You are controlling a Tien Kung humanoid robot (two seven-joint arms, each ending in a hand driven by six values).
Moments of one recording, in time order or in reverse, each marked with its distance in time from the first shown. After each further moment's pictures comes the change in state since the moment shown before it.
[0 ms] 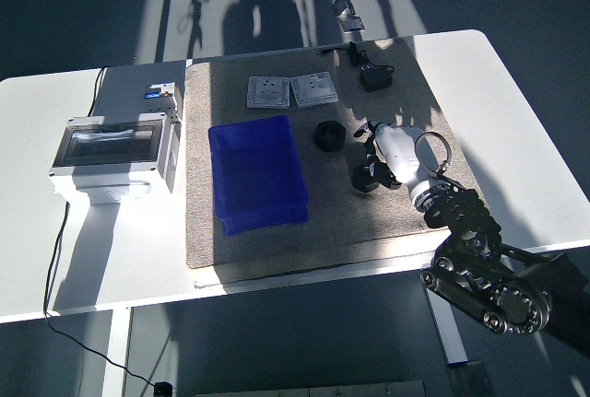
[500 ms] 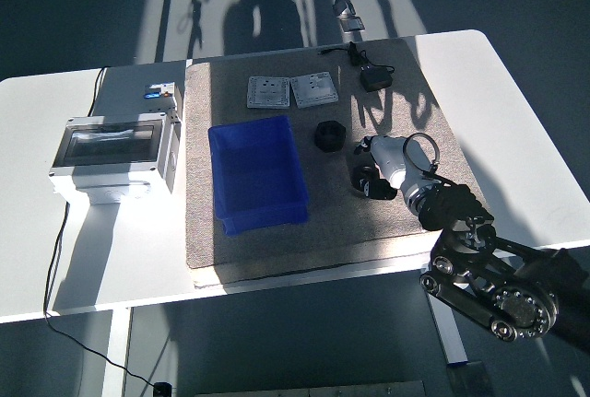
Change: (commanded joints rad) left arm -0.001 0.000 -0.003 0.000 0.003 0.000 0.000; right arm 0.011 -0.016 -0.024 0.098 -0.048 0.230 -0.180
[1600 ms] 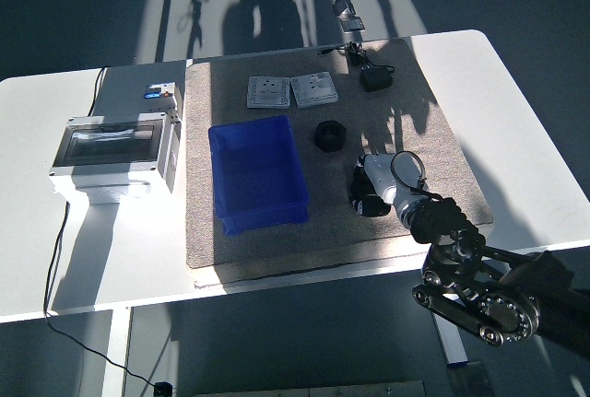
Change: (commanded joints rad) left arm -0.004 0.003 -0.011 0.000 0.027 -0.003 -0.004; right arm 0.038 0.035 -0.119 -0.140 -0.018 -0.077 0.029
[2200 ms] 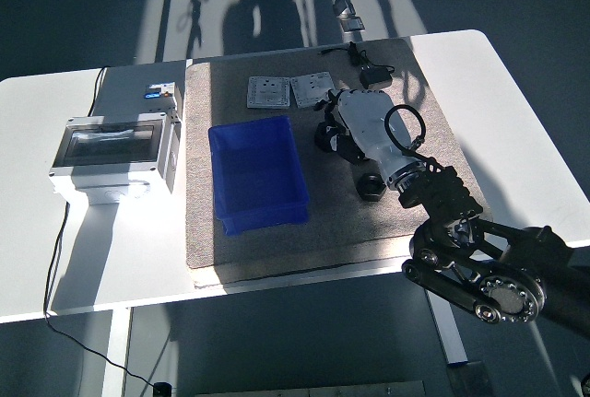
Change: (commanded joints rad) left arm -0.001 0.002 -0.009 0.000 0.017 0.005 -0.001; right arm 0.066 -0.020 0.041 0.168 -0.008 -0.232 0.130
